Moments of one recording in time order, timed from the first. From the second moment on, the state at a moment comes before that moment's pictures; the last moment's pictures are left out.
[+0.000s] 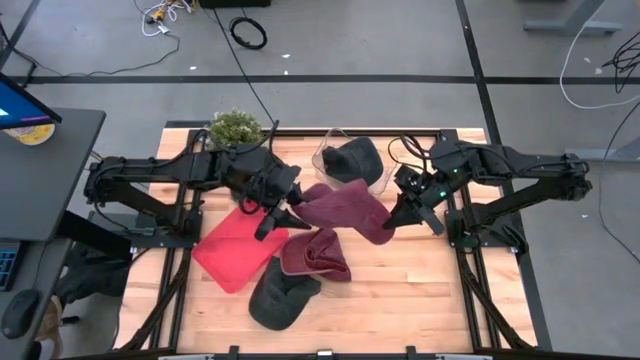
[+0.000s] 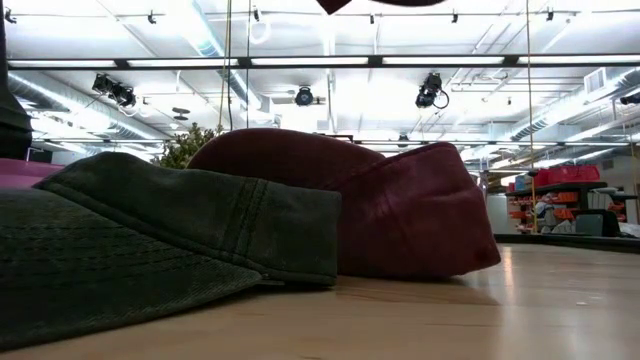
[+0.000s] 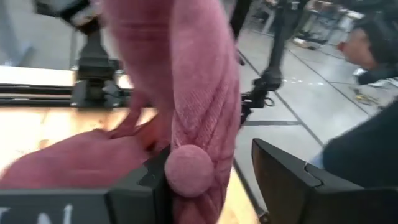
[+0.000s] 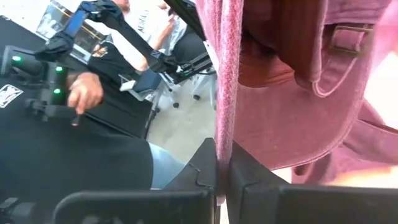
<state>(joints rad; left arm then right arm) -0.02 1.35 1.39 -0.33 0.38 -0.17 0.06 1.10 1.32 -0.66 -0.46 0.59</state>
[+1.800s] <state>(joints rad) -0.06 1.26 1.39 -0.82 0.10 -0.16 -0.11 1.04 1.31 -1.01 -0.13 0.36</state>
